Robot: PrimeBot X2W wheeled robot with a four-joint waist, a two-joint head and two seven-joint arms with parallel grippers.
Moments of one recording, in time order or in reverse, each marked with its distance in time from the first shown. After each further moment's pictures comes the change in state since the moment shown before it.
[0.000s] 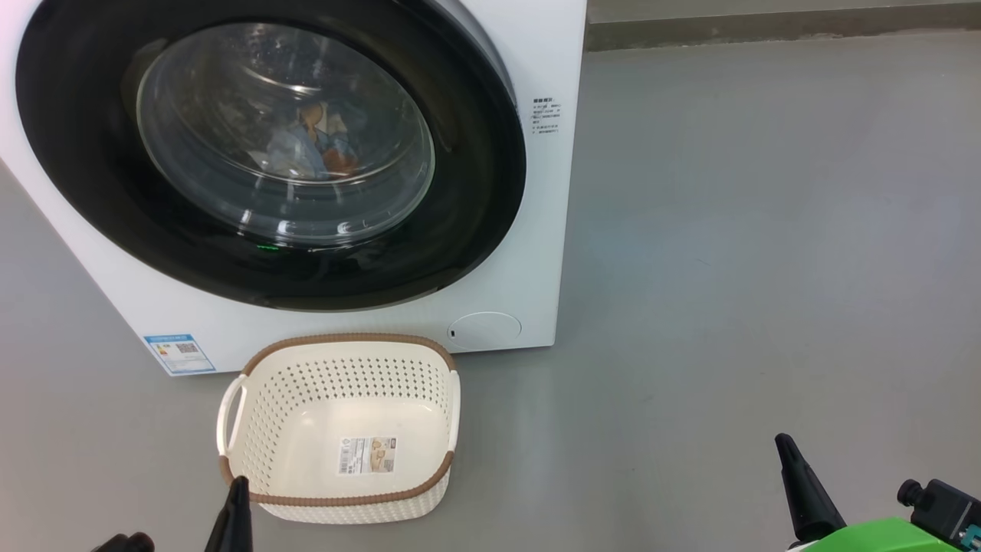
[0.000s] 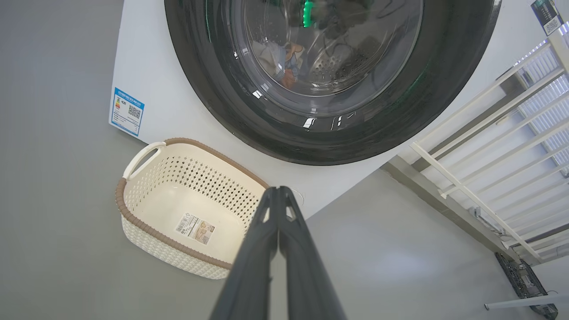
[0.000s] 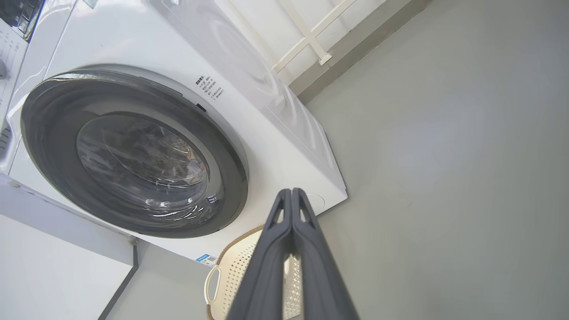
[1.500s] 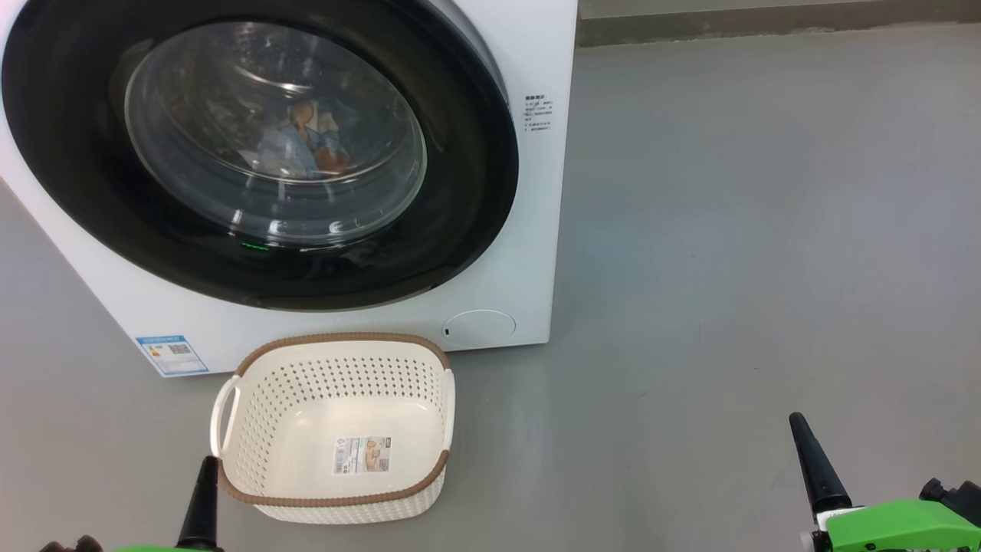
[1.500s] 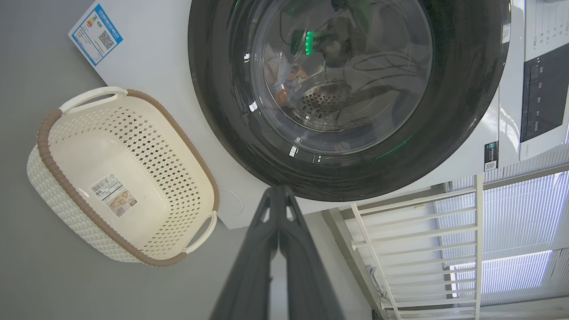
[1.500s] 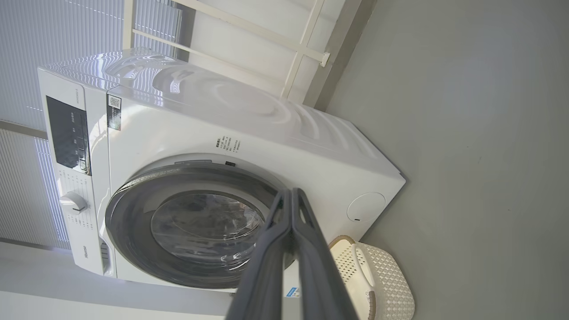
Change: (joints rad) left arm -0.061 -0.013 0.103 0.029 -0.476 -0.048 0.112; right arm -0.070 -0.005 -0.027 0.064 0.495 0.000 0.070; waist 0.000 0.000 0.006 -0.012
